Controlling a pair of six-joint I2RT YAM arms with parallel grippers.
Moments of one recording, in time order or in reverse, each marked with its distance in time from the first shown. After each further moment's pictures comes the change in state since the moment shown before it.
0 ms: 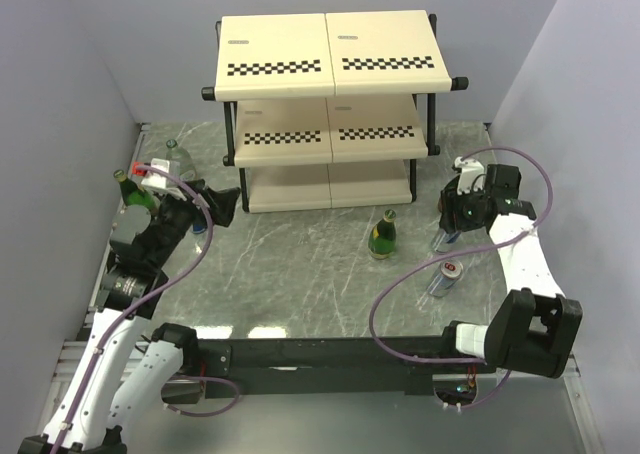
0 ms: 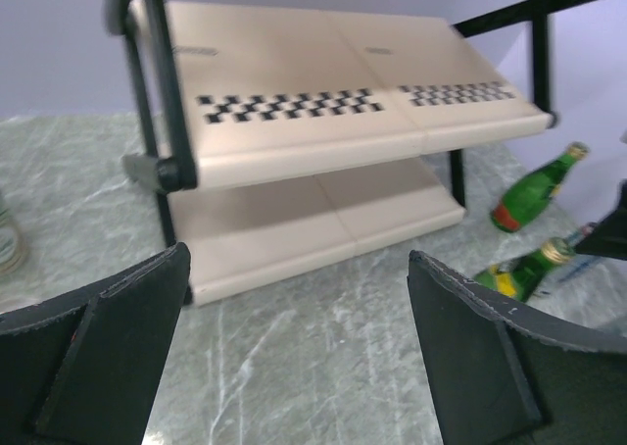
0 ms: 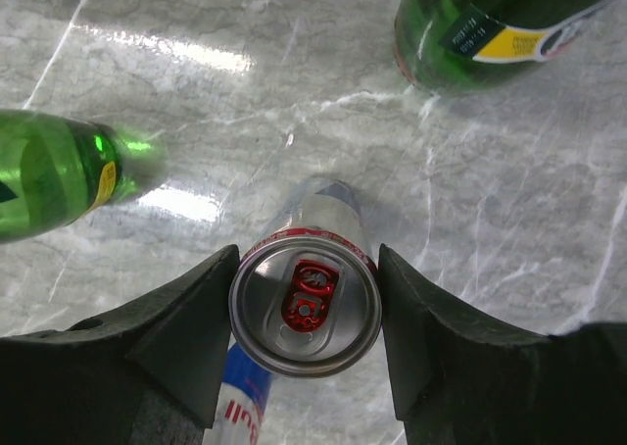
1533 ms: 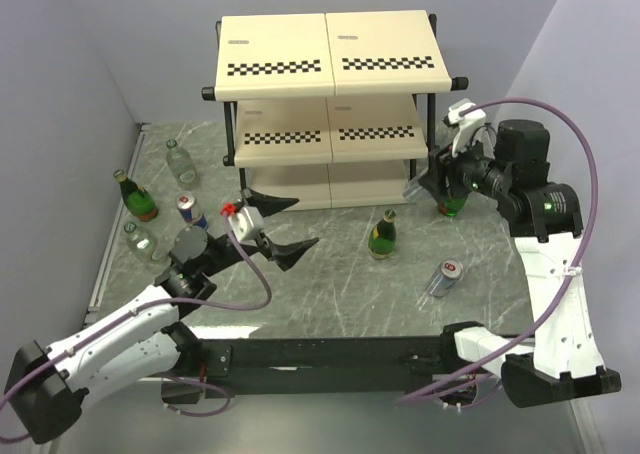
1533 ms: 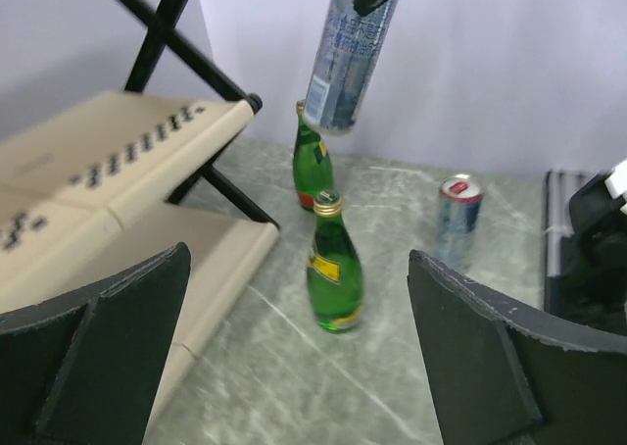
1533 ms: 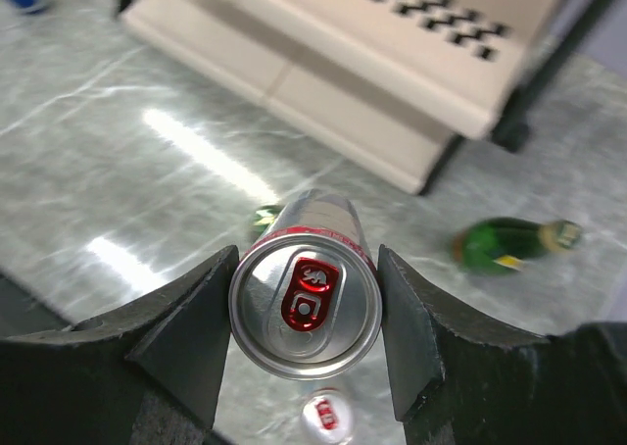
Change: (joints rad) left arm -0.500 0.197 -0.255 0.712 0.223 0.253; right arm 0.325 -0.154 0.645 -0.377 -0.058 0.069
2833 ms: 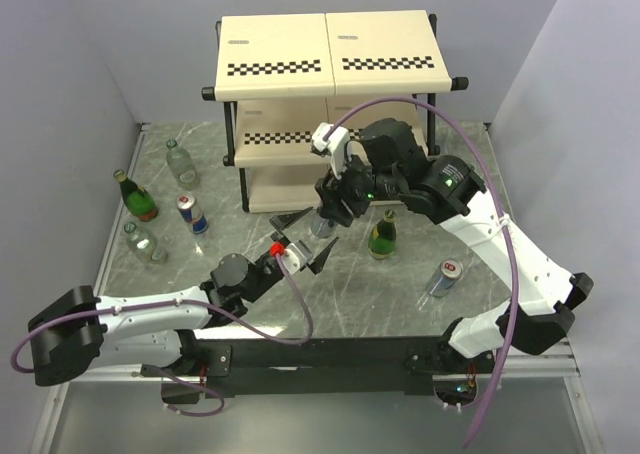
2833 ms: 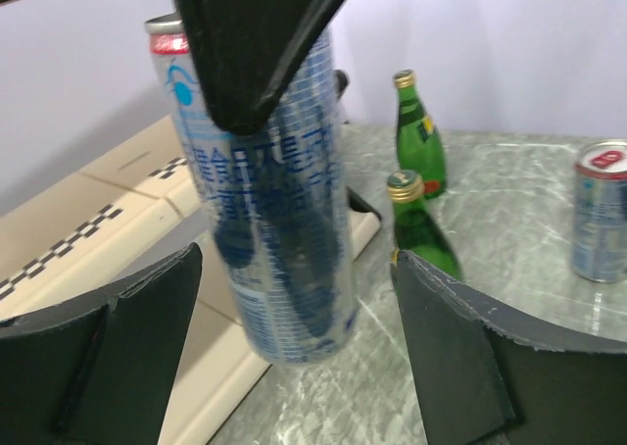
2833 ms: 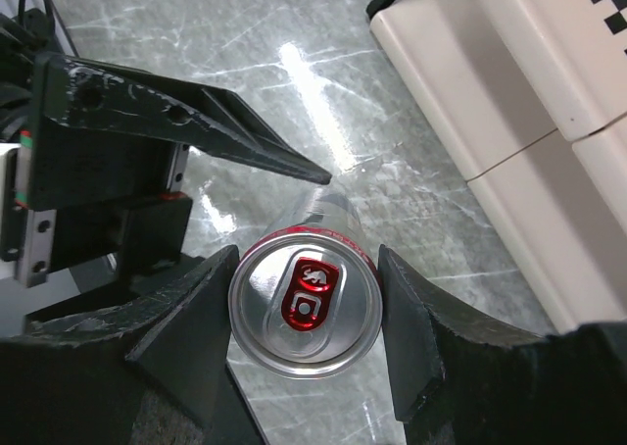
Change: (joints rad) left arm -0.377 0.267 -0.094 0.382 -0.573 0.420; right arm 0.713 0.308 0.200 0.004 0.154 0.119
